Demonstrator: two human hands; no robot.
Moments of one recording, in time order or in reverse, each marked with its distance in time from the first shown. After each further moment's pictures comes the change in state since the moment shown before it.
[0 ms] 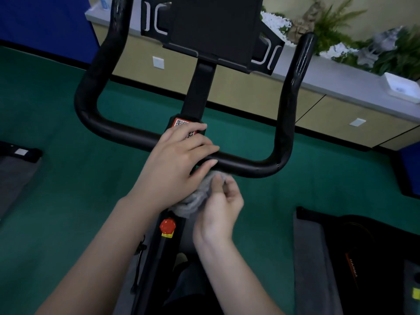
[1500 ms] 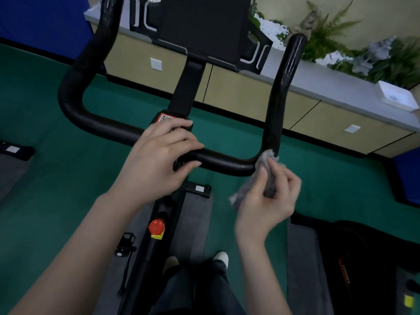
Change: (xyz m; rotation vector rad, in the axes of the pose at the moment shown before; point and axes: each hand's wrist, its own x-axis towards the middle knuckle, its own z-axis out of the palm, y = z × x) left_hand -0.002 0.000 0.006 -0.014 0.036 -0.015; right_hand 0.046 -0.057 -0.055 -0.600 0.188 -1.076
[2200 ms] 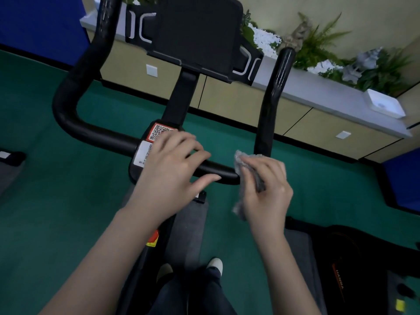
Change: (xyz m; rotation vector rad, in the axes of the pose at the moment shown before) left_hand 0.012 0.032 0.011 0.127 0.021 -0.043; right_hand 0.044 0.000 -0.012 -0.108 -0.502 -0.297
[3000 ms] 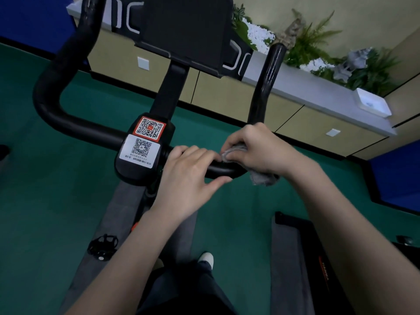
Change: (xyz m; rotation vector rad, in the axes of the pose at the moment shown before) left_hand 0.008 0.040 0.034 -0.203 0.034 -0.170; right_hand 0.109 0.002 -0.015 -0.325 -1.046 -0.152
